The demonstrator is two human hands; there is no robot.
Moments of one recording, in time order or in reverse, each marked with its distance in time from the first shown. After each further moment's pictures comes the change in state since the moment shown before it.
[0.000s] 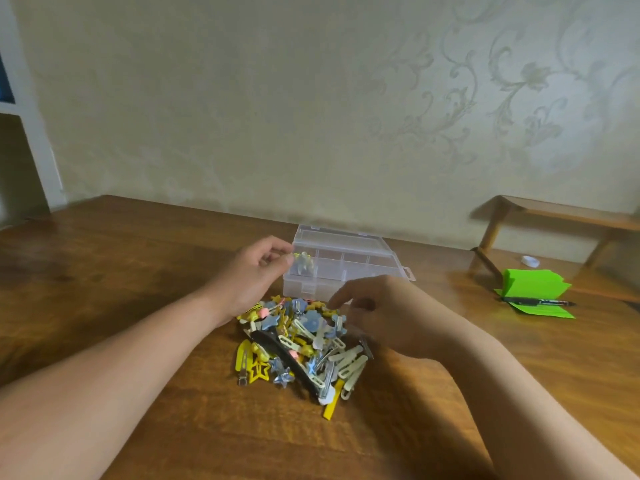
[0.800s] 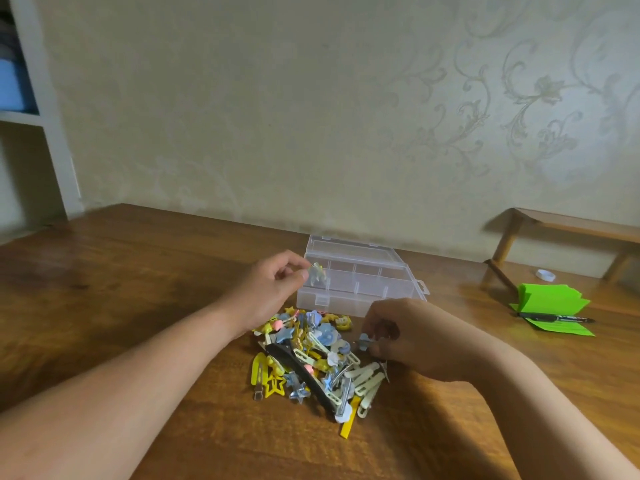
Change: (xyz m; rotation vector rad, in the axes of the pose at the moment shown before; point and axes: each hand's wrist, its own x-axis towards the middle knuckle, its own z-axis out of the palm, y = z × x) left_hand -0.001 -0.002 0.000 0.017 -0.044 0.000; right_hand -0.003 0.014 -0.004 -0.205 -0.065 -0.011
